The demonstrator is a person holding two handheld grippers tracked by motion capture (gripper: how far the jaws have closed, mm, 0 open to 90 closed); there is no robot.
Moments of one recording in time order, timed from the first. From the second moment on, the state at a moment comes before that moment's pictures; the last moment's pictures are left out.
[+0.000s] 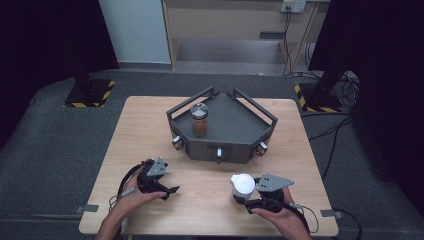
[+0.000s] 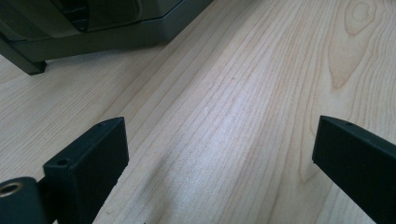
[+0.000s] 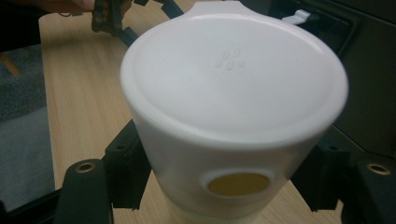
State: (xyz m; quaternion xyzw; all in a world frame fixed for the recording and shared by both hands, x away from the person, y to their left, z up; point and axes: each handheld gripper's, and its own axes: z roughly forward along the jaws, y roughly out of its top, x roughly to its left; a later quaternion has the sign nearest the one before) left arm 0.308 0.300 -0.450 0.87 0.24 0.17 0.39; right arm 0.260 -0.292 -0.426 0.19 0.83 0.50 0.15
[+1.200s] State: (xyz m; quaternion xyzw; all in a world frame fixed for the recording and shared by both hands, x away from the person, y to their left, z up) left arm 0.308 0.299 -0.450 0.87 0.24 0.17 0.39; right arm 0.263 -0.312 -0.367 0.24 0.82 0.50 0.17
